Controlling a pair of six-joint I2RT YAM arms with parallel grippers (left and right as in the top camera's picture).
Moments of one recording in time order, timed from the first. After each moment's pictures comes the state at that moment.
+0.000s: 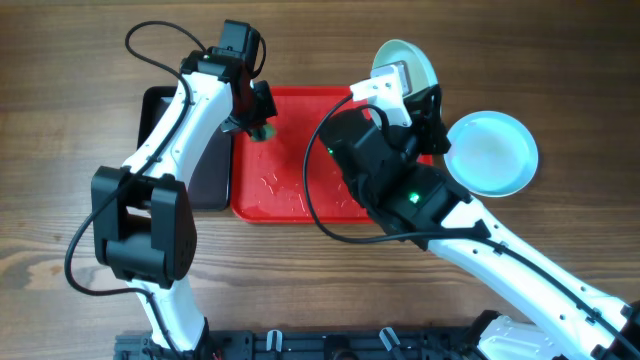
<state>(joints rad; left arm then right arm) -0.24 1.98 1.61 -0.95 0.05 -0.53 0.81 1.42 1.24 -0.54 1.30 -0.13</state>
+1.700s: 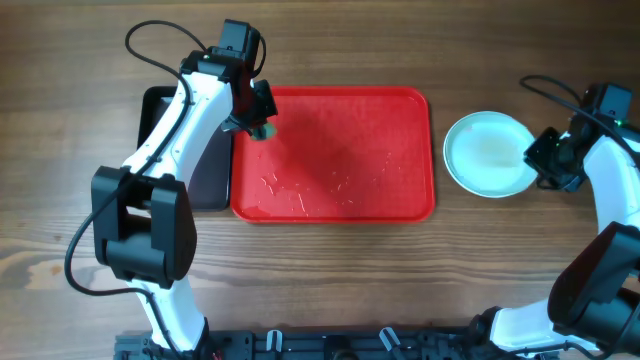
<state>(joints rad) -0.24 1.98 1.61 -0.93 0.05 -0.53 -0.40 1.67 1.16 -0.83 -0.02 0.35</state>
